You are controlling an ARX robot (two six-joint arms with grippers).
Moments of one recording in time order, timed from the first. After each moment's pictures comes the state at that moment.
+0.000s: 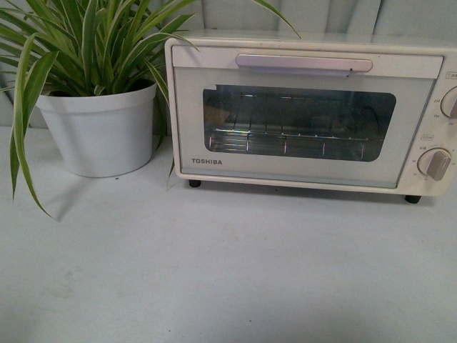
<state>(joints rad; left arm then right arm) 0.00 0.00 0.01 0.00 0.00 0.00 0.00 0.00 0.01 0.00 0.00 0.00</state>
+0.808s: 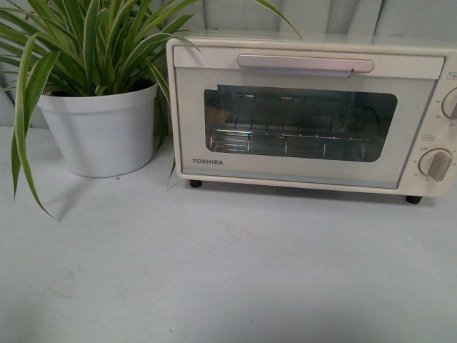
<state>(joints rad) -0.20 0.26 0.09 0.01 -0.23 -0.38 0.00 0.00 0.01 0.00 0.00 0.00</state>
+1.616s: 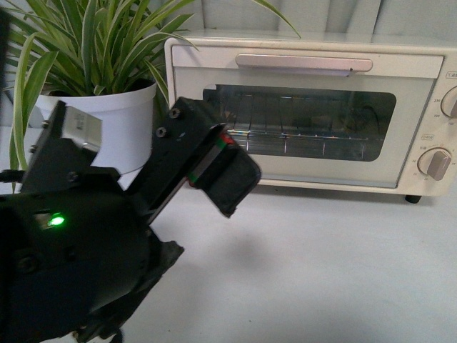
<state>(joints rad) -0.60 1.49 0.57 0.60 -0.09 -1.03 0.00 0.00 0.01 0.00 0.00 0.00</state>
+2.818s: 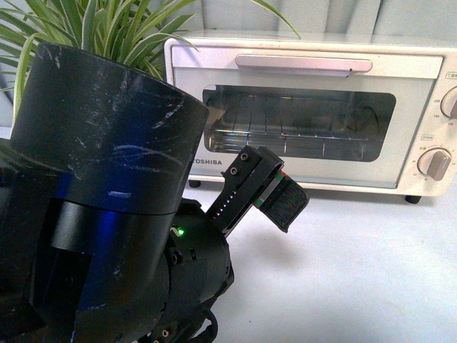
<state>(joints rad) -0.64 1.73 0.72 0.56 -0.09 -1.18 0.00 0.00 0.01 0.00 0.00 0.00</state>
